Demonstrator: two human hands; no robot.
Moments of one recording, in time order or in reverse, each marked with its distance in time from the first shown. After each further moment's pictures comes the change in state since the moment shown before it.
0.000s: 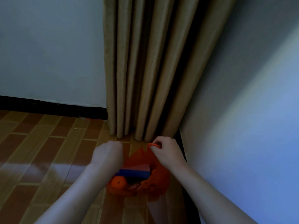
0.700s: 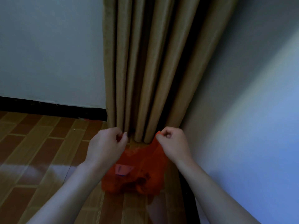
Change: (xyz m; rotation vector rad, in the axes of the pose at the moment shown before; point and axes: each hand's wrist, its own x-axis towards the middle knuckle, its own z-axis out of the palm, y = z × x) left_hand 0.002 -0.009 -0.011 -0.485 0.499 0.160; right_hand 0.003 -0.025 -0.031 0.345 0.198 0.087
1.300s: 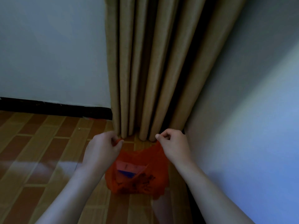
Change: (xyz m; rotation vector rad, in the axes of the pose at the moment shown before) left_hand 0.006 -0.025 -0.005 0.041 -0.083 -0.167; right_hand 0.005 -0.003 0.013 -0.203 -0.066 0.049
